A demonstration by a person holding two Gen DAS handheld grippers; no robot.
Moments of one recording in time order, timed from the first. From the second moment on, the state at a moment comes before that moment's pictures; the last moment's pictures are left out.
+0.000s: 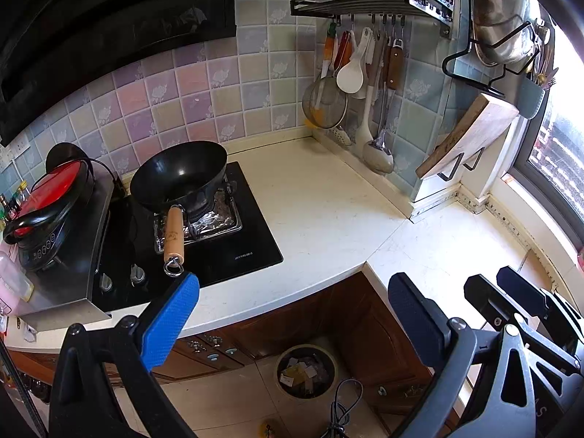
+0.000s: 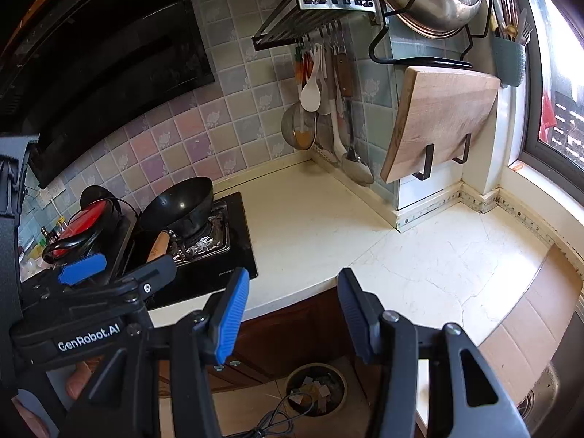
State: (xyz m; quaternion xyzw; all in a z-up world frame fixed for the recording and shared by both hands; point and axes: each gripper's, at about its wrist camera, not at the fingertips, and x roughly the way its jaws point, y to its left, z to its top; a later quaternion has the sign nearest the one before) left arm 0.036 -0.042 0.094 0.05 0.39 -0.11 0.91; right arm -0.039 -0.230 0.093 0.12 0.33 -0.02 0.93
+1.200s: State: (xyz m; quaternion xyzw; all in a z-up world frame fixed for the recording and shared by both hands) left arm 0.042 -0.041 0.091 0.05 0.39 -0.11 0.91; right arm -0.038 -0.223 0.084 0.13 0.34 -0.03 0.93
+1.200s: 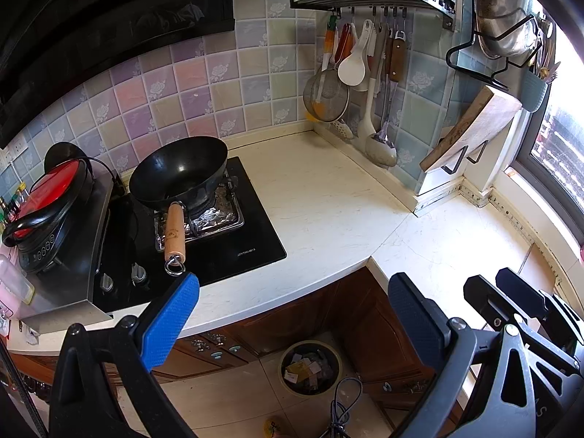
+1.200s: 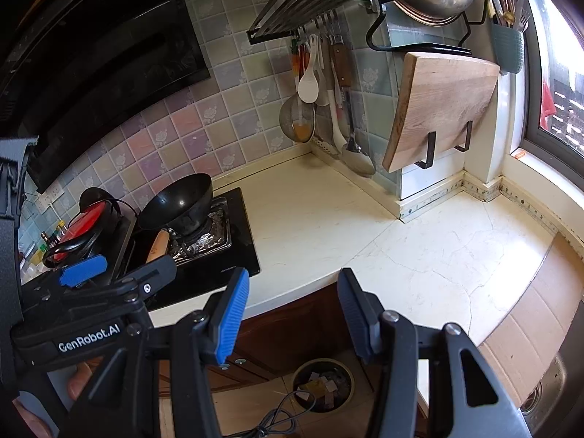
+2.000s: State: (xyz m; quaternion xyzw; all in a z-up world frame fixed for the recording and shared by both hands) left arm 0.041 -0.027 0.086 0.05 0.39 -0.11 0.91; right arm -0.040 -0.209 0.086 0.14 0.34 -0.03 0.93
